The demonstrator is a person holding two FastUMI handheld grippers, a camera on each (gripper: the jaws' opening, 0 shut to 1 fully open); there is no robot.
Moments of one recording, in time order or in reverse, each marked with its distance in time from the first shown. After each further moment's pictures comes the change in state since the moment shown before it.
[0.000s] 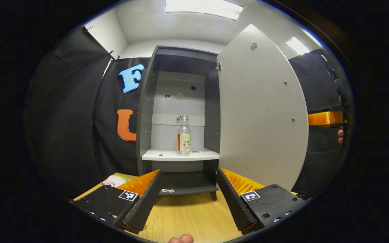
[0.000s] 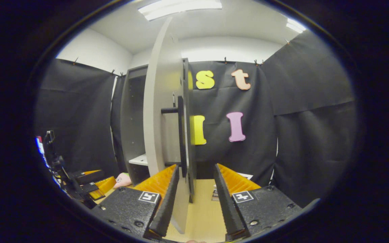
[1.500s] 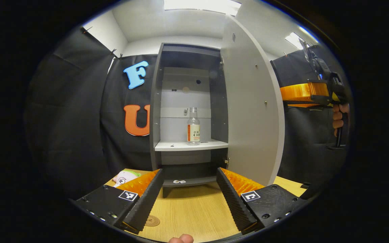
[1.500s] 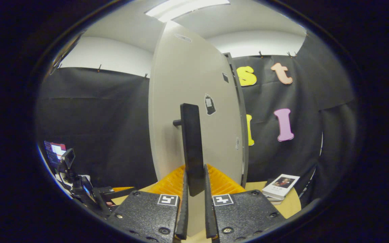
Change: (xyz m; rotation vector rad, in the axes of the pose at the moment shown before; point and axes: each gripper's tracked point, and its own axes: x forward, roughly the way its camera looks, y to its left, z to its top) left arm -0.045 0.028 -0.037 0.034 0.073 0.022; right arm 0.020 0.097 0.004 0.021 0.007 0.328
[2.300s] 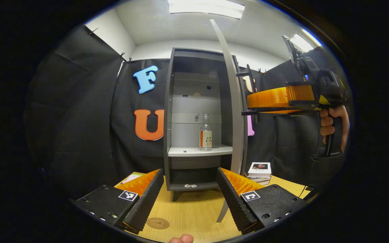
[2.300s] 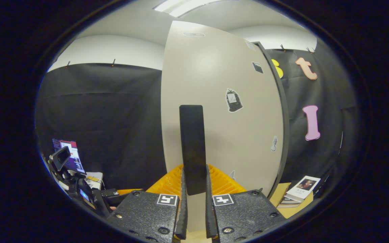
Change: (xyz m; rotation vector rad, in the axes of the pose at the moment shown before) left arm -0.007 0.036 0.016 -0.011 -0.049 0.078; right arm 0.024 0.045 -0.009 -0.041 0.057 0.191
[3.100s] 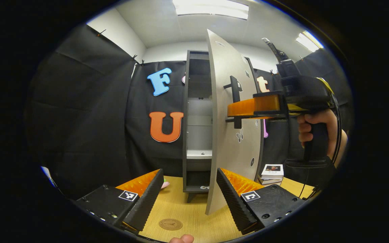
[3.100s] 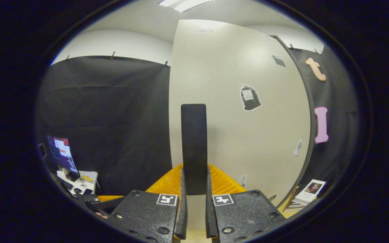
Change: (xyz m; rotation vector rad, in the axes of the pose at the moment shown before) left arm -0.011 0.044 0.006 -0.001 -0.010 0.110; right arm 0.042 0.012 -0.004 -0.031 0.029 0.011
